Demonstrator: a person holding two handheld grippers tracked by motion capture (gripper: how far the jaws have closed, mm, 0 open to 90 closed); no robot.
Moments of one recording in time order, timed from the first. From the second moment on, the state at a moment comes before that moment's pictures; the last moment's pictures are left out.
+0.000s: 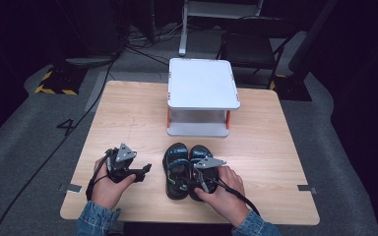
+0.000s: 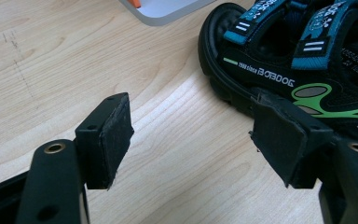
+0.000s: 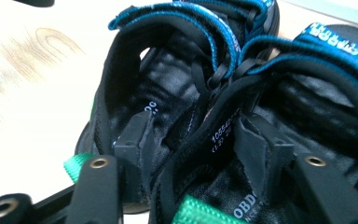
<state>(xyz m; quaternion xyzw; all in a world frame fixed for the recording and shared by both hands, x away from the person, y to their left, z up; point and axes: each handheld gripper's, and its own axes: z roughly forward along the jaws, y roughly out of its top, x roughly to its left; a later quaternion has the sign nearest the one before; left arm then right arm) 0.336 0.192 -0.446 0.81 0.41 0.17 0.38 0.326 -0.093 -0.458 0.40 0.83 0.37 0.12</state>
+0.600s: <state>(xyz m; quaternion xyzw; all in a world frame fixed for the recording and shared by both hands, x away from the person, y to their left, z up) 0.337 0.187 -0.448 0.82 0.40 0.17 0.37 0.326 -0.080 -0.456 0.39 0.85 0.32 0.15</state>
